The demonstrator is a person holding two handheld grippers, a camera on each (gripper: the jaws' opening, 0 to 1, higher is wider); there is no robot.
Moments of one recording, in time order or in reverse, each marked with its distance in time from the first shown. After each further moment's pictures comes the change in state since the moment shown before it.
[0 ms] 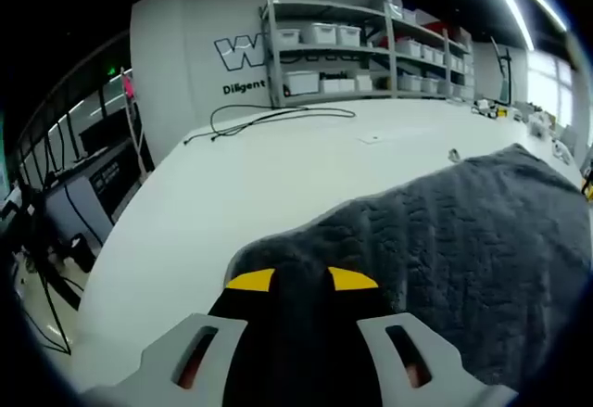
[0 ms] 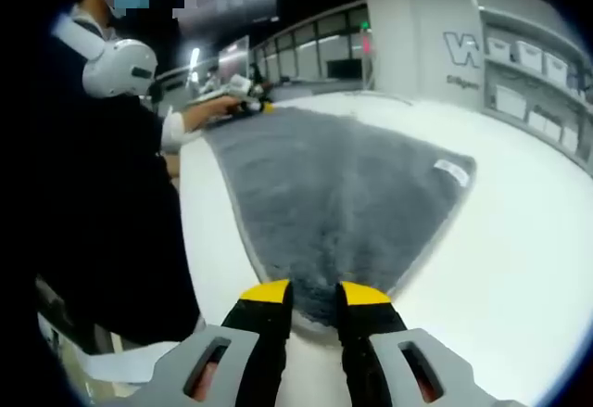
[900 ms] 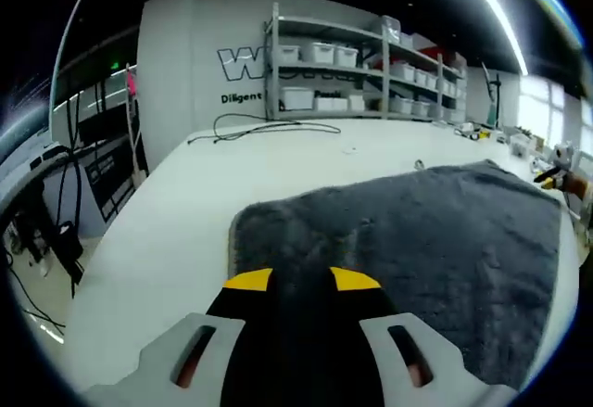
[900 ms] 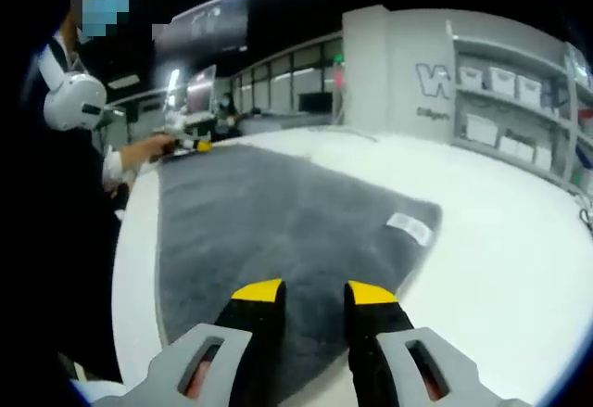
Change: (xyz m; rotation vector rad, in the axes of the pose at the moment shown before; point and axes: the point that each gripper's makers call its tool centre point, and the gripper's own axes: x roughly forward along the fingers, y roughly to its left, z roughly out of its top) left arm -0.062 -0.001 -0.028 -0.064 -0.068 -0.067; right arm 0.037 -0.076 0.043 -0.008 -0.135 -0.163
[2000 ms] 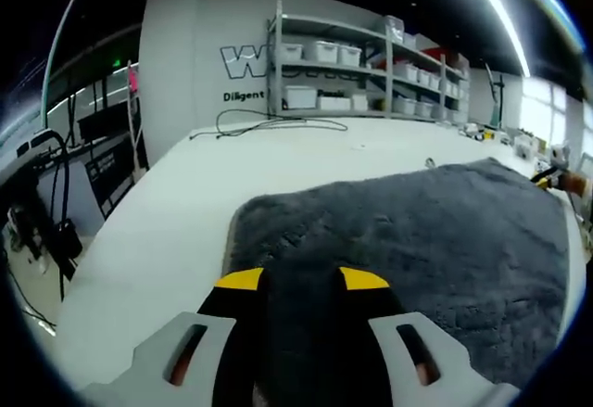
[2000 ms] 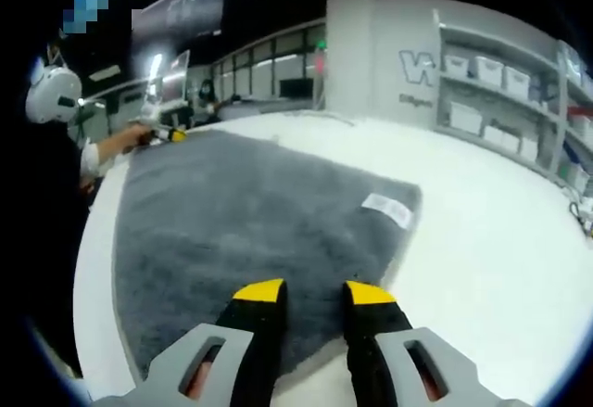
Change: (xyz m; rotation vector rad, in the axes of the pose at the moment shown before) left arm 0.017 0.007 -0.005 -0.013 -0.007 0.013; right arm 0.014 -0.039 -0.009 0.001 0.036 -0.091
